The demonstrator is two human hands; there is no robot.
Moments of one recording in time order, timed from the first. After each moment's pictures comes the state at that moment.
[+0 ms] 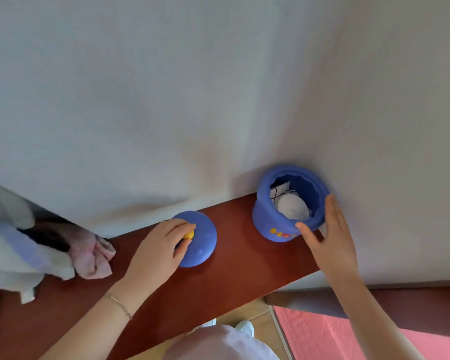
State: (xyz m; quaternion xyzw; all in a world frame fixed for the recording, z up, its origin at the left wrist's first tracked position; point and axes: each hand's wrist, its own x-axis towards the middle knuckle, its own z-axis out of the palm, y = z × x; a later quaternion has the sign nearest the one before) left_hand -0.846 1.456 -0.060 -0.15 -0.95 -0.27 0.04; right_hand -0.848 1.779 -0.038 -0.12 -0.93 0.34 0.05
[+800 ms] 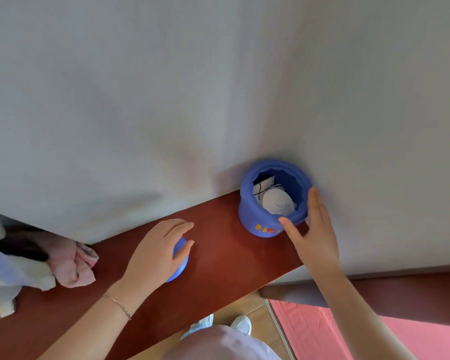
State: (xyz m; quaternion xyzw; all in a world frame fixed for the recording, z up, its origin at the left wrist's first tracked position) left_hand -0.850 1.479 -0.063 -0.17 -0.96 -0.24 0.04; right_hand -0.848 1.777 -0.041 -0.12 -0.92 0.37 0.05
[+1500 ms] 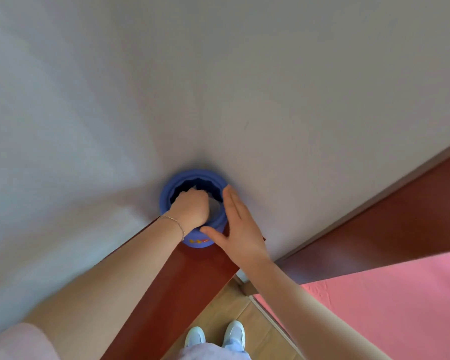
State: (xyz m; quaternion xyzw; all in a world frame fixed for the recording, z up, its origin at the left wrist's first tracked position) left_hand -0.964 1.694 -0.026 -0.25 -0.94 -0.02 -0.23; right_hand -0.848 1.780 -0.036 -0.07 -0.93 0.37 0.06
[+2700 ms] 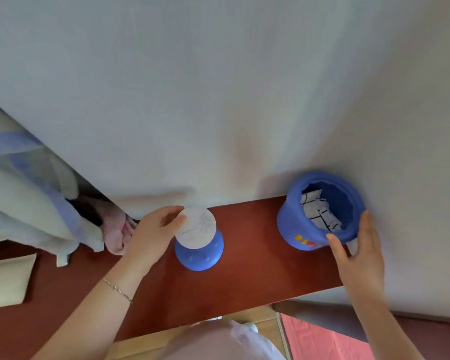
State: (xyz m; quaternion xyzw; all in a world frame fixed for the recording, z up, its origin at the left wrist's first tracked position) left_hand -0.840 1.427 -0.028 0.18 -0.79 -0.58 -0.06; right_hand -0.847 1.778 -0.049 -0.11 -0.93 0.35 0.08
